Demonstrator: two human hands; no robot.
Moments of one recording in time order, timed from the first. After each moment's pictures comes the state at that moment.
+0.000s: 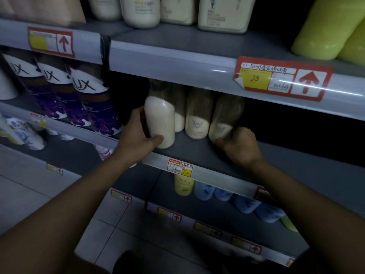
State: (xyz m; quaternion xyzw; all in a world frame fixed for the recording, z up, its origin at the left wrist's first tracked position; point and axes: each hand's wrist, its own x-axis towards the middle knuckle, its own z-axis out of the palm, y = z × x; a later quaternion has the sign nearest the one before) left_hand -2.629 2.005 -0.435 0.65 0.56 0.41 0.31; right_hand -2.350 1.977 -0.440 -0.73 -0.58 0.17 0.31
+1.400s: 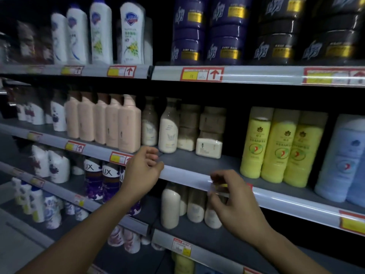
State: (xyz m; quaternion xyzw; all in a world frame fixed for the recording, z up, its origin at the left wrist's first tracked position) left_hand -2.642 1.918 -0.231 0.62 0.50 0.58 0.17; right_hand -2.397 1.833 -0.254 -0.50 -0.74 0.00 0.46
